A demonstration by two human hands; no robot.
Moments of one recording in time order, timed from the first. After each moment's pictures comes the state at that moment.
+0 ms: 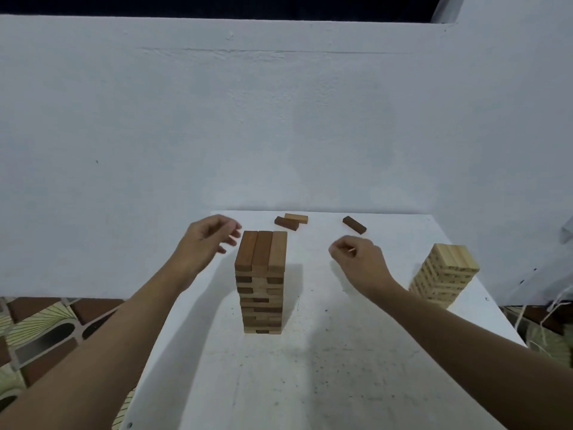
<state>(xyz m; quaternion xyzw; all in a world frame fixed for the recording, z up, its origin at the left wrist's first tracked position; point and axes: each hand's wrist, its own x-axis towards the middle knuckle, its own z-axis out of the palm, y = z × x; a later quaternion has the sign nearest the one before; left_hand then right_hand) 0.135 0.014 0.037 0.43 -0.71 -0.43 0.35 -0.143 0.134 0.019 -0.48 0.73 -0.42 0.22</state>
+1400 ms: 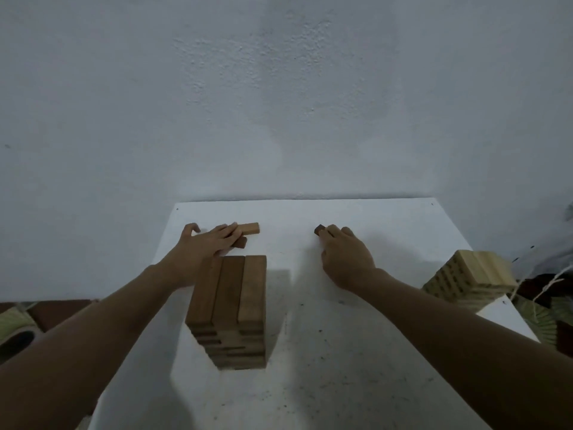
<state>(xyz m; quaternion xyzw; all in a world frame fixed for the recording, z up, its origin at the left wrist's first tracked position) 0.091 -0.124 -0.082 0.28 -0.96 -0.09 0.01 -0.197 0.038 -0.060 -0.64 0.77 -0.08 0.04</state>
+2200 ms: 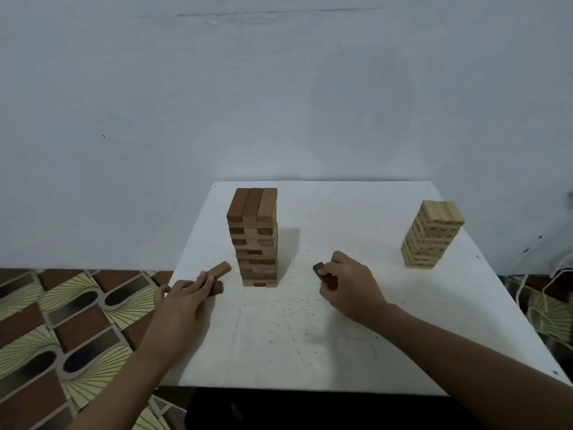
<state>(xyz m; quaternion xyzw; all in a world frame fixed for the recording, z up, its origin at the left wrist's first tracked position) 0.205 0.130 -0.095 0.51 -0.84 0.01 0.16 -0.135 0.200 -0.075 -0.69 0.66 -0.28 0.05</state>
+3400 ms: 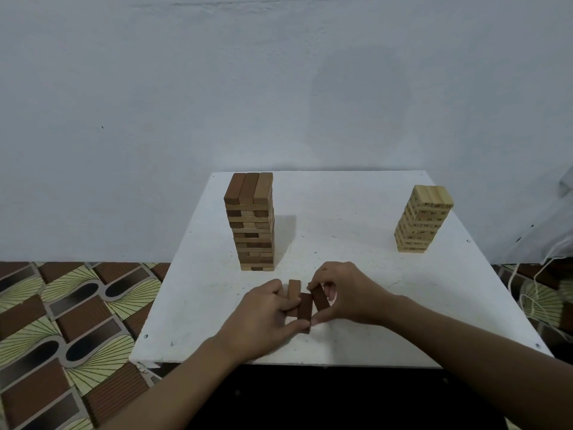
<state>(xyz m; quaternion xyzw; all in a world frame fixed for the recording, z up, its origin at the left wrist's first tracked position) 0.097 0.207 -0.058 0.35 -0.89 -0.24 0.15 -0.132 0.238 -0.049 -0.75 0.58 -0.21 0.24</state>
